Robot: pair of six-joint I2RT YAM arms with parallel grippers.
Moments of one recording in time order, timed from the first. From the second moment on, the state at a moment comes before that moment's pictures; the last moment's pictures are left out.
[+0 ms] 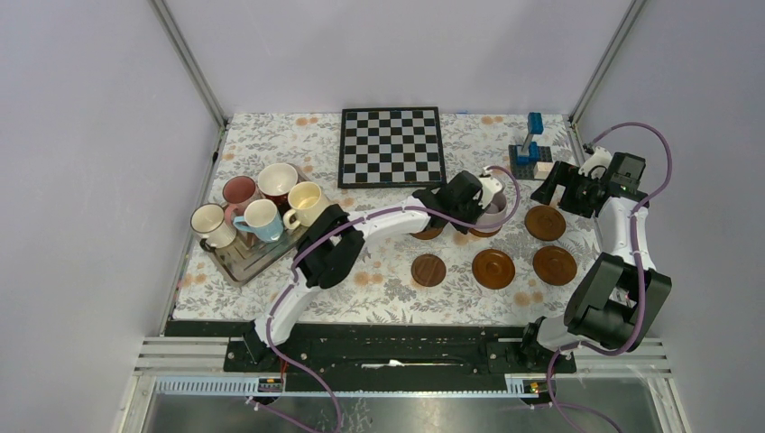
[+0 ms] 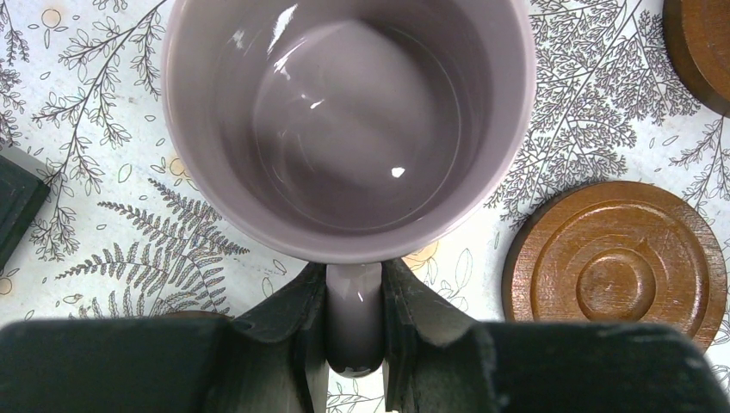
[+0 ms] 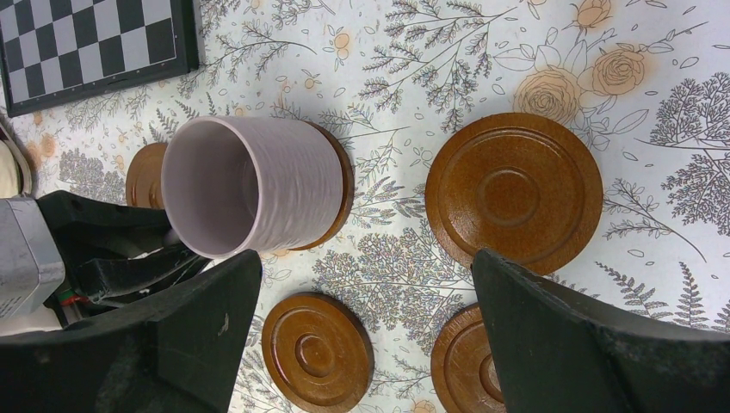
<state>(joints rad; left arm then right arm) -0.97 2.32 1.89 -0.27 0.05 -0.02 -0.45 1.43 1.07 -0.55 -0.57 -0.04</state>
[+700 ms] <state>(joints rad) -1.00 2.27 1.89 -0.25 0.02 -0.02 -0.45 1.43 1.07 -0.55 -0.57 -0.05</state>
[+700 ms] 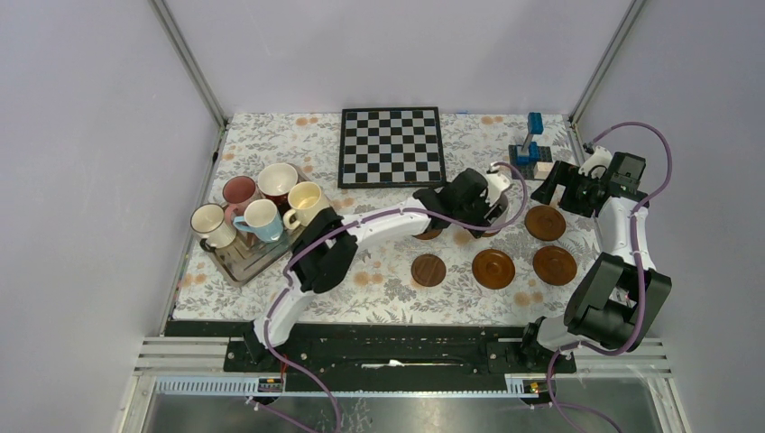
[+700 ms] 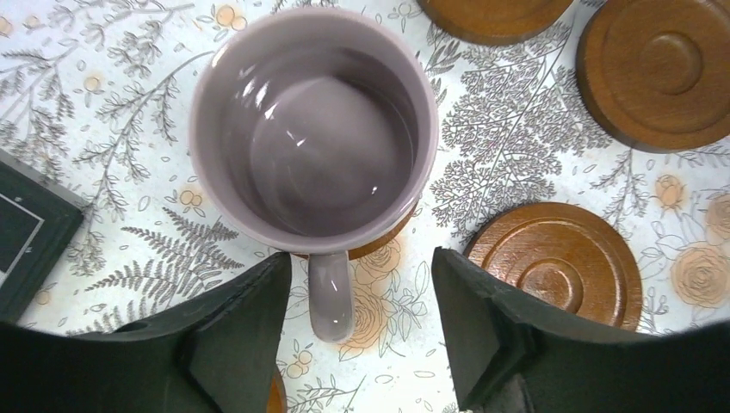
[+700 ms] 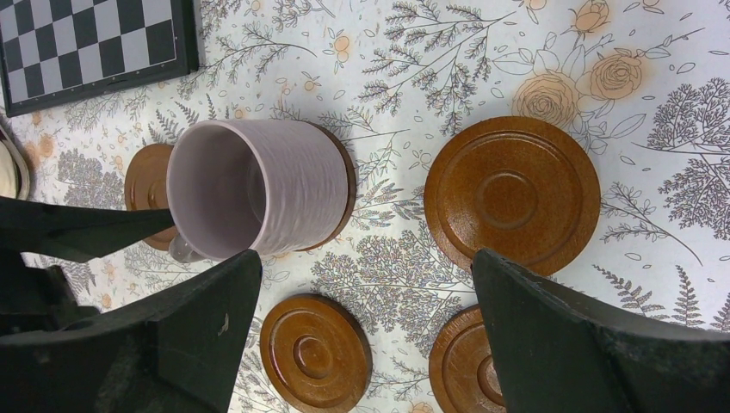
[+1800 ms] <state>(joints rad) -0.16 1.32 1.24 -0.79 0.26 0.30 -0.32 1.39 1.07 -0.59 -0.53 -0.06</state>
